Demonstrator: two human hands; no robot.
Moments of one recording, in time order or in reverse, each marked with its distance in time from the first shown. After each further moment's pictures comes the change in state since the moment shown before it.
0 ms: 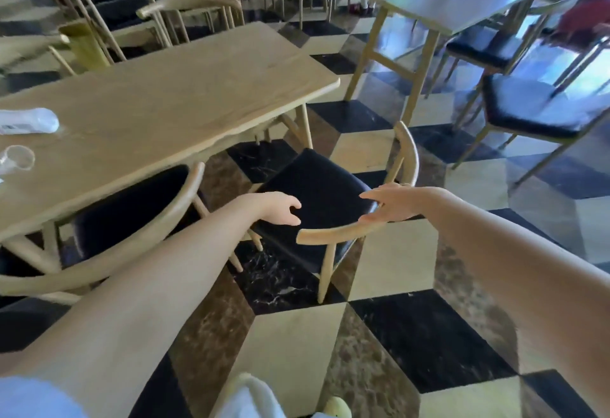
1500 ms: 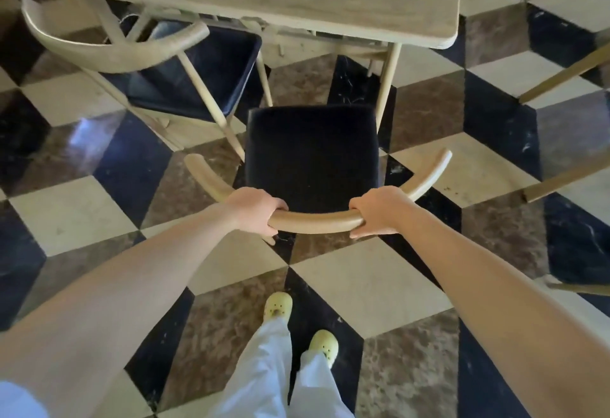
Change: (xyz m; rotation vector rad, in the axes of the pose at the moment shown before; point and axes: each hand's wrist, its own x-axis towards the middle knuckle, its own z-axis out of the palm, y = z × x) left_hand 0.162 0.202 0.085 -0.212 0.243 -0.448; right_hand 0.224 0.216 -0.026 -0.702 0.041 -0.998
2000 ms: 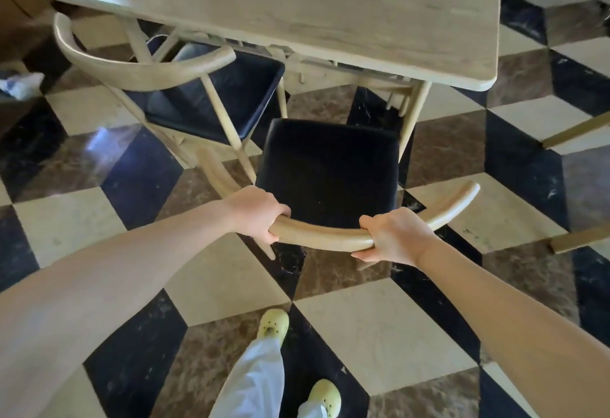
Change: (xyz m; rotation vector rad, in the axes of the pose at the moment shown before) left_hand 0.037 -0.062 -0.023 0.117 0.075 0.081; right_hand 0.047 0.014 -0.012 -0.119 0.224 -0.104
